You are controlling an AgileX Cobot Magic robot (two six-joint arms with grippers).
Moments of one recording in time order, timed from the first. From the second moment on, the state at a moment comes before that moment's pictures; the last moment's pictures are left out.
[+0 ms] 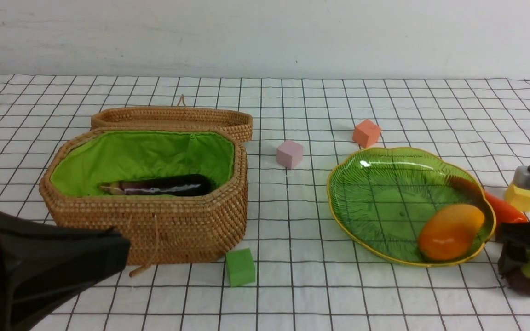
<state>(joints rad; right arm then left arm) -0.13 1.78 -1.03 0.10 0.70 0.05 -0.83 0.65 -0.84 -0.03 0.64 -0.08</state>
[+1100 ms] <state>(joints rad) 0.08 1.49 -1.09 0.47 0.59 -0.21 -0.83 0.55 -0.84 -0.02 0.62 -0.08</state>
